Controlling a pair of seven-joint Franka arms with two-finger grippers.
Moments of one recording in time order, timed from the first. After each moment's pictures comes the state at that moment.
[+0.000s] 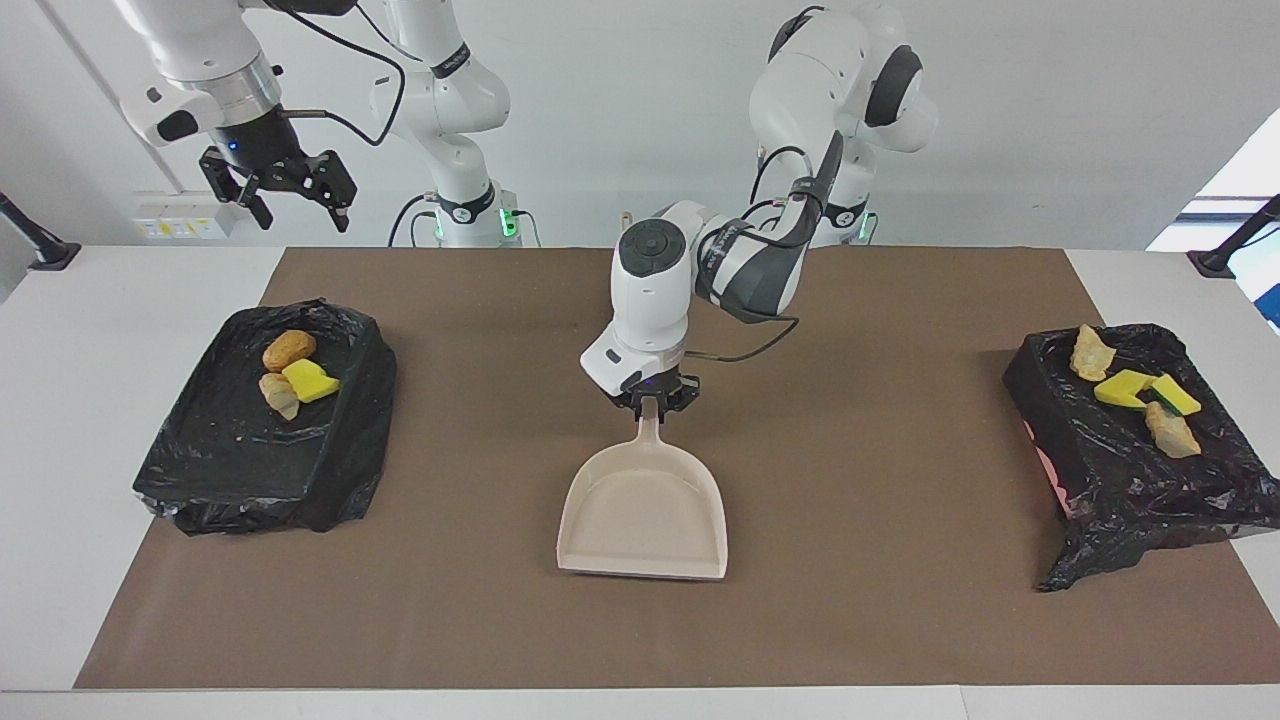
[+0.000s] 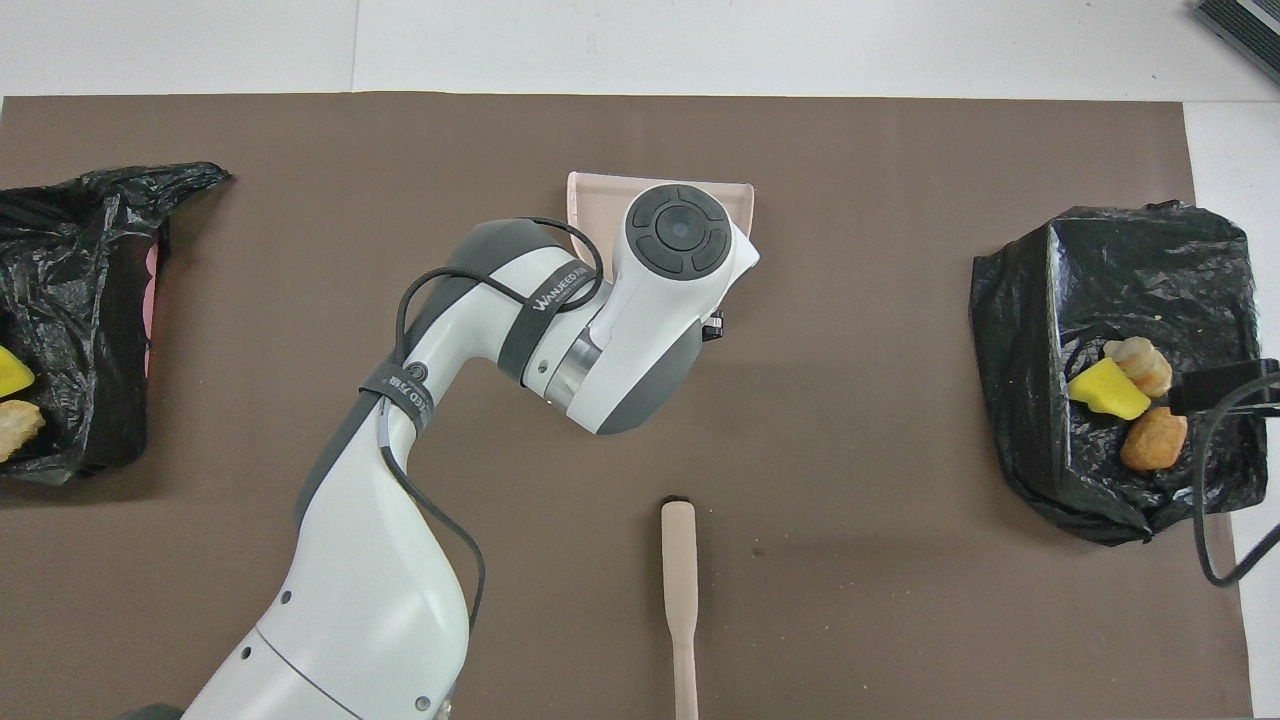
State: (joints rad) left arm -0.67 0.69 -0.03 -1.21 0.00 1.89 -0.56; right arm 0.07 -0.15 -0.14 -1.68 -0.04 1.51 -0.01
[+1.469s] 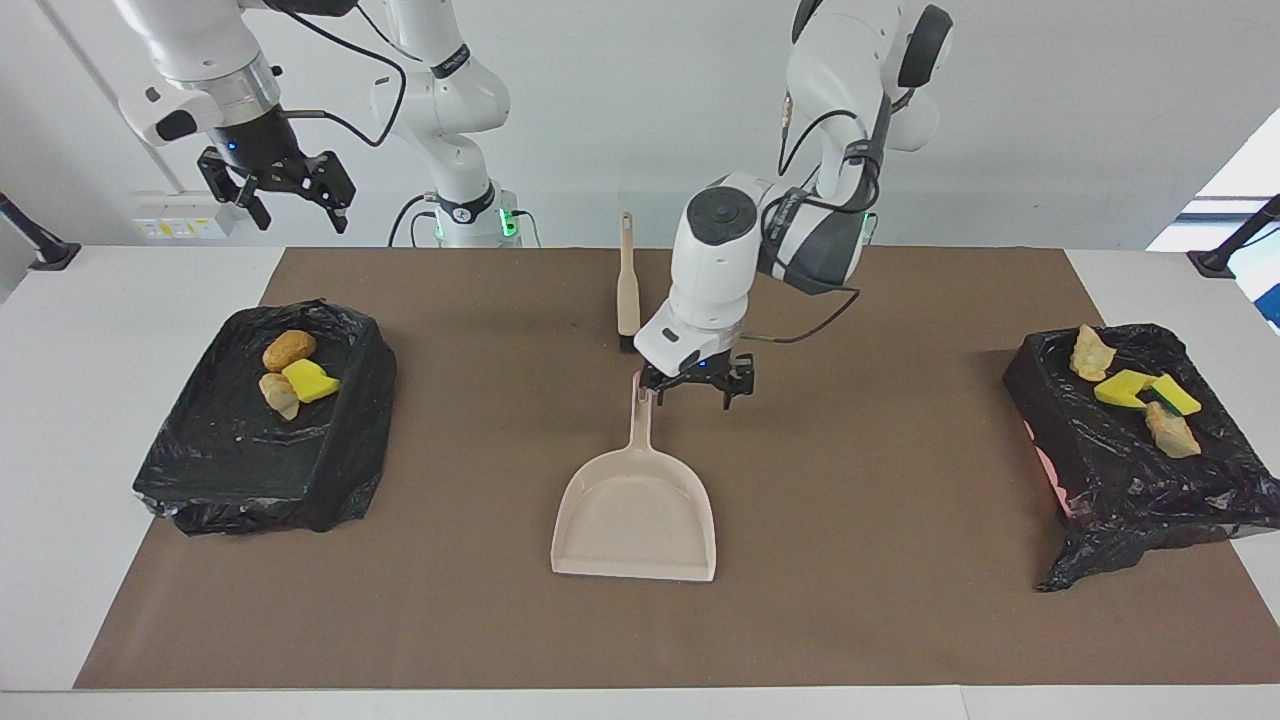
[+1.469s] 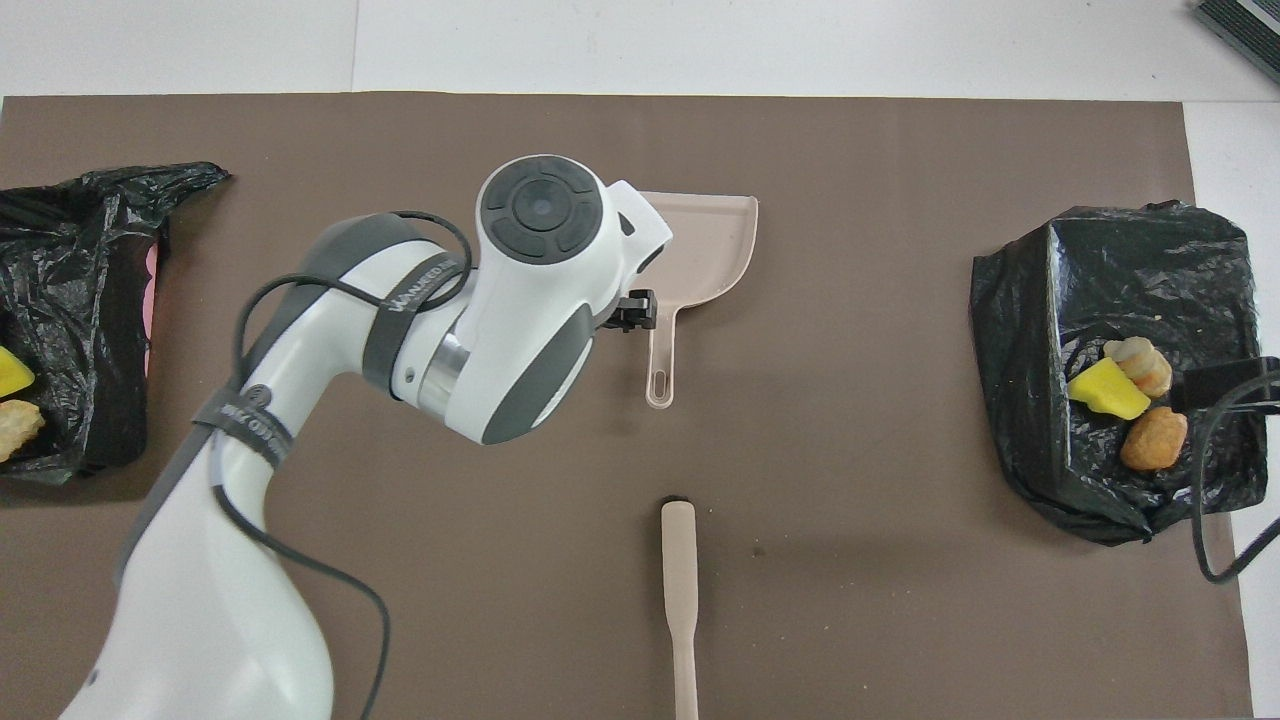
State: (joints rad) left arm -0.49 0.24 0.01 -1.61 0.01 1.89 -0.33; right arm 0.07 -0.16 -0.14 -1.68 -0.04 1.50 -0.01
